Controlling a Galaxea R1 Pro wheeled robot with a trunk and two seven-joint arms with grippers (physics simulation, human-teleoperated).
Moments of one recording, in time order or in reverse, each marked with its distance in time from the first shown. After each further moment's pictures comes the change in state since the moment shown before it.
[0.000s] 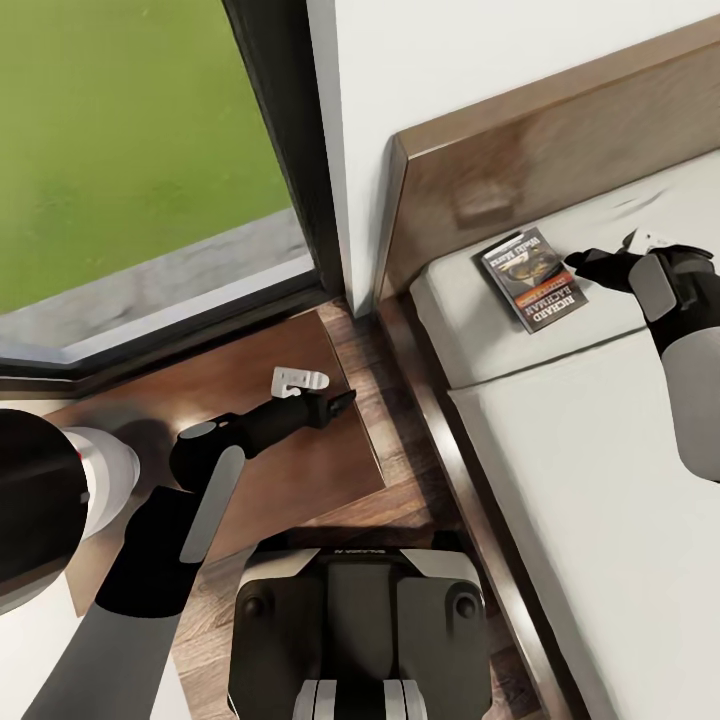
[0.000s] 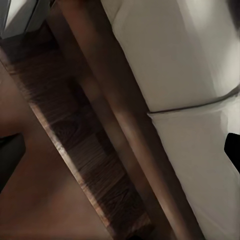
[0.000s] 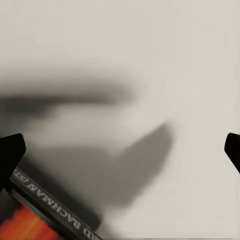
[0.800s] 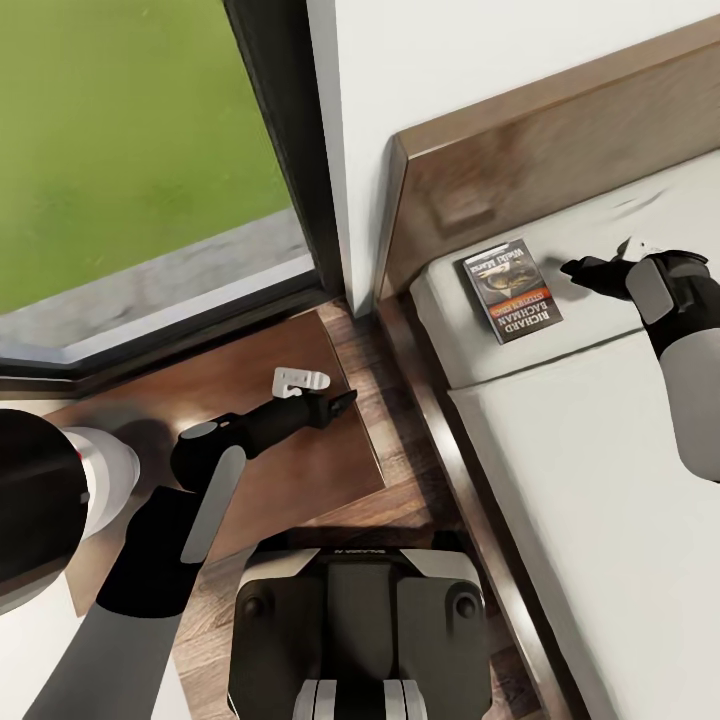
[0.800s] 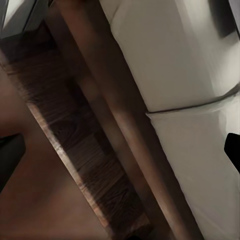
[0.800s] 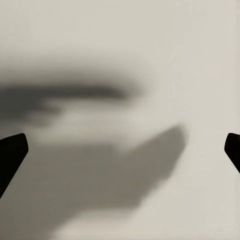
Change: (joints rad) left arm 0.001 -0.003 -0.002 0.000 0.000 0.000 -0.001; right arm 0.000 0.000 0.003 0.028 -0.011 0.021 0.000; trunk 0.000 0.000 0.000
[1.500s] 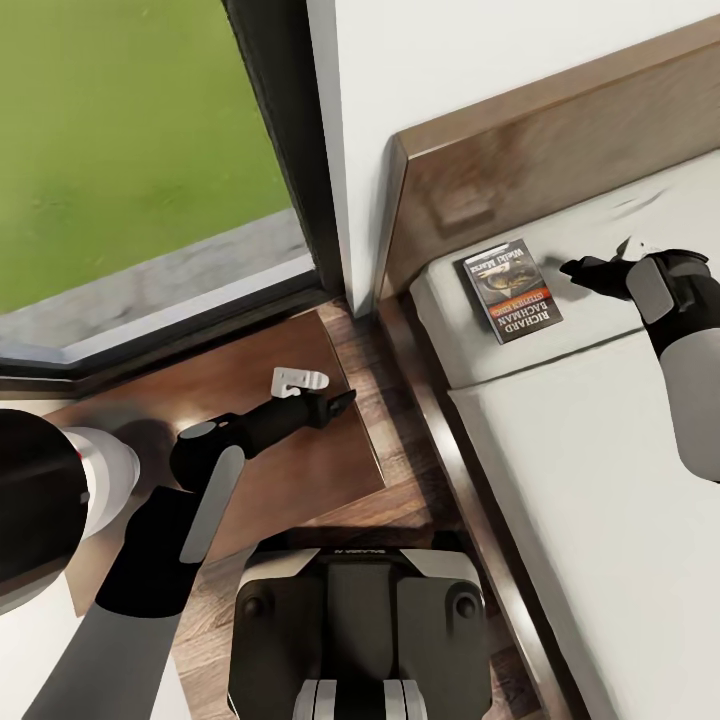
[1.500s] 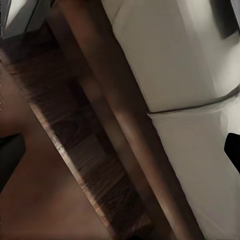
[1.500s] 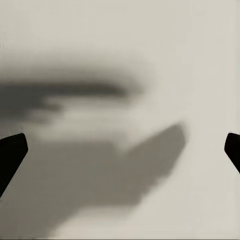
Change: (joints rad) left arm 0.000 0.002 0.004 0.000 0.000 0.000 0.000; right arm 0.000 0.000 0.002 -0.005 -0.001 0.014 0.000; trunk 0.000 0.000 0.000
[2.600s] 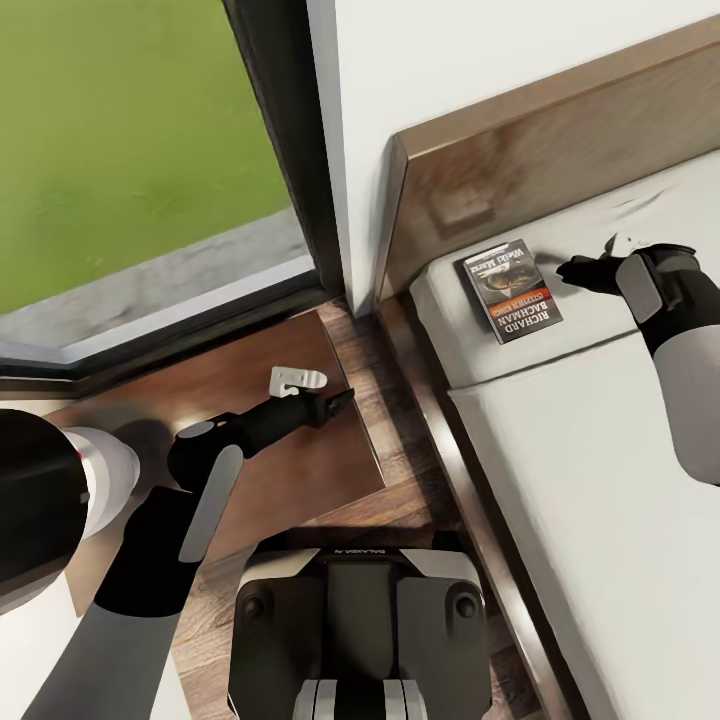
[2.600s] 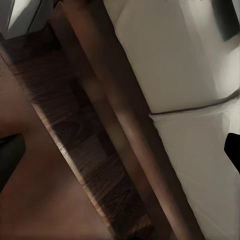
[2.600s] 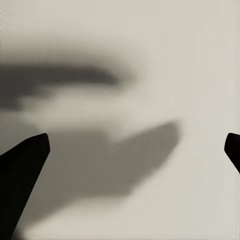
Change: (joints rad) left arm 0.000 0.001 0.007 0.000 0.001 0.000 0.000; right arm 0.000 0.010 0.084 -0.032 0.007 0.038 -0.002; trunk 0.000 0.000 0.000
